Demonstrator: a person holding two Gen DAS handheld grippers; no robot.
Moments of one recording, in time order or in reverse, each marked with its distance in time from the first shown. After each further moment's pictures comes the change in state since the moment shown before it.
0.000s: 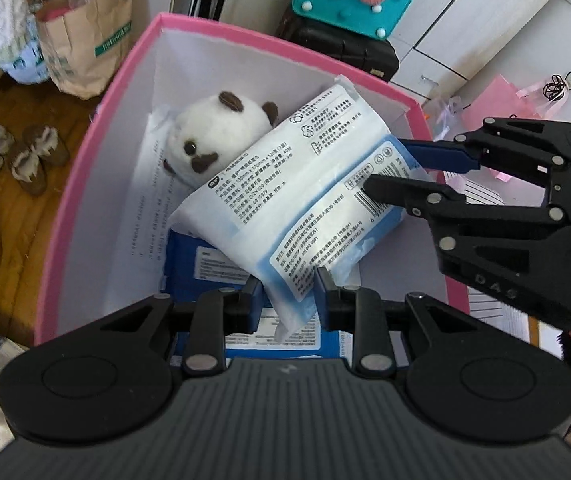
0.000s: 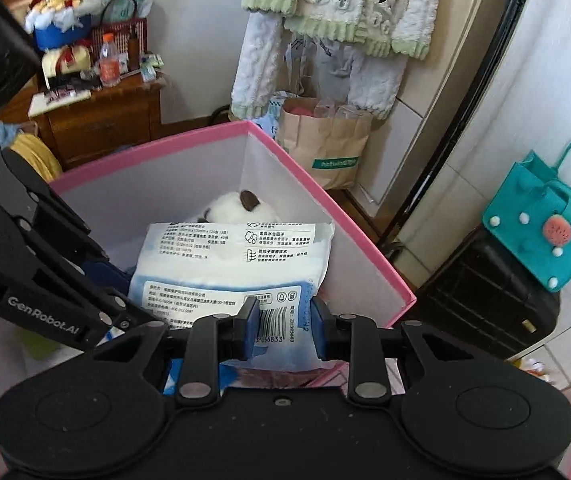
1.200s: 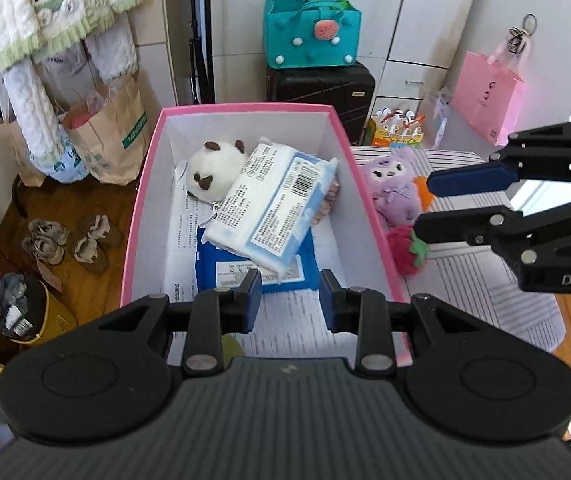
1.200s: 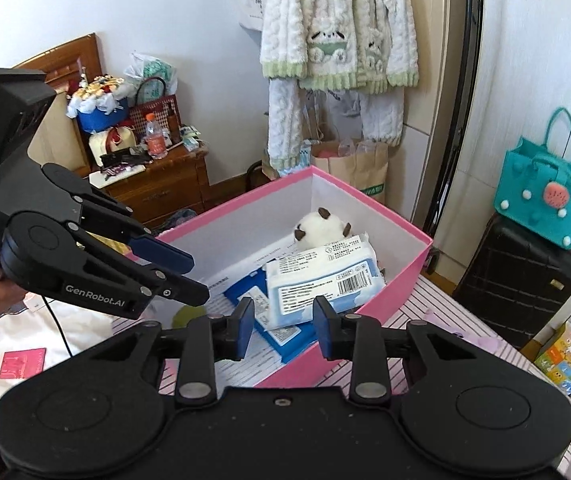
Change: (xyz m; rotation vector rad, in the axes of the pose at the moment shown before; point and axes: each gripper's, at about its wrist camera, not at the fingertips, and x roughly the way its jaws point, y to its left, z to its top) left arm -0.115 -0.079 -0.078 0.290 -0.175 0.193; right arm -0.147 0.044 -0.064 0.195 -0.178 0.140
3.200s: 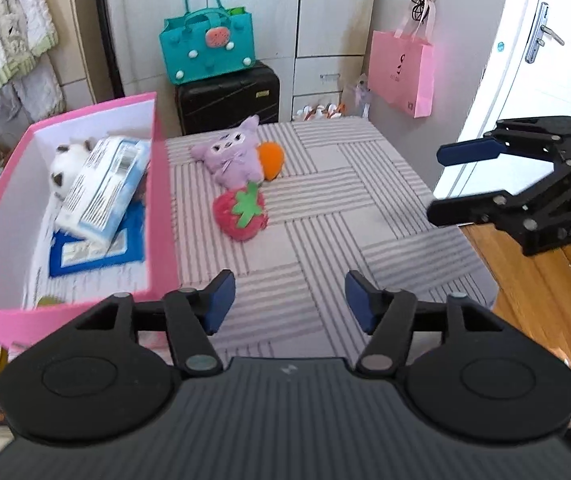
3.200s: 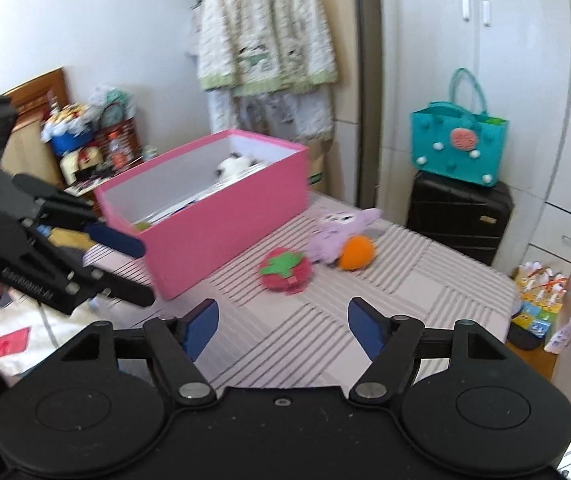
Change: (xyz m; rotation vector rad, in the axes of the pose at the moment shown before) left arm 0.012 -0.164 -0.068 0.155 -0.072 -0.096; right arm -0.112 -0.075 -0.172 0.131 -0.104 -0.109
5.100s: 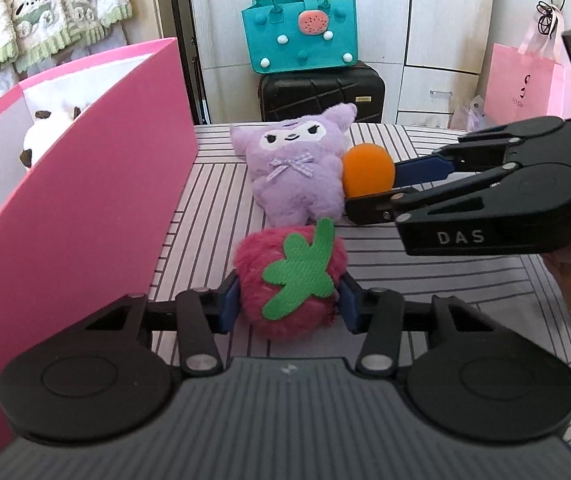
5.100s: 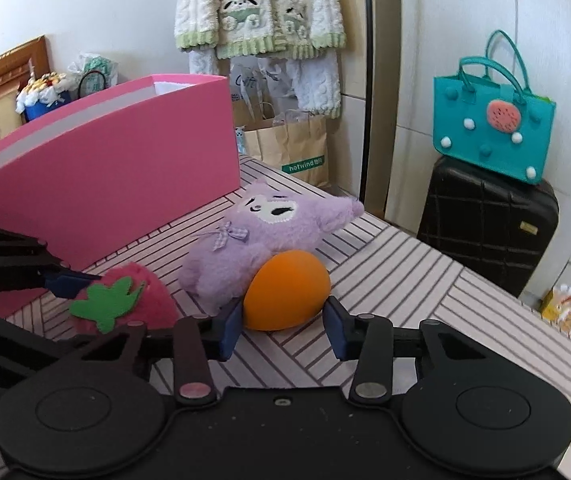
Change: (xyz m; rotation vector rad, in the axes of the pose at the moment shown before) left arm 0.174 0.016 0.022 -0.185 -0.047 0.289; right arm 0.209 -0.092 0.017 -0.060 0.051 0.071
